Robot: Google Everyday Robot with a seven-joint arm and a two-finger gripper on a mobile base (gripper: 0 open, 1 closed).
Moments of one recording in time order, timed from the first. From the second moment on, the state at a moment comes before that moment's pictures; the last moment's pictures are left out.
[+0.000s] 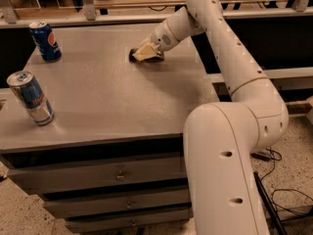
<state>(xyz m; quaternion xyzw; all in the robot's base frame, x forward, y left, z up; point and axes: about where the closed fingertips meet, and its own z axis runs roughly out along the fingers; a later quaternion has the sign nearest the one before) 0.768 0.048 0.830 -0.57 0.70 0.32 0.30</state>
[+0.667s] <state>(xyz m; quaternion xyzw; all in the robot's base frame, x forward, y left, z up) 0.768 0.048 0.830 -0.57 0.70 0.32 0.30</state>
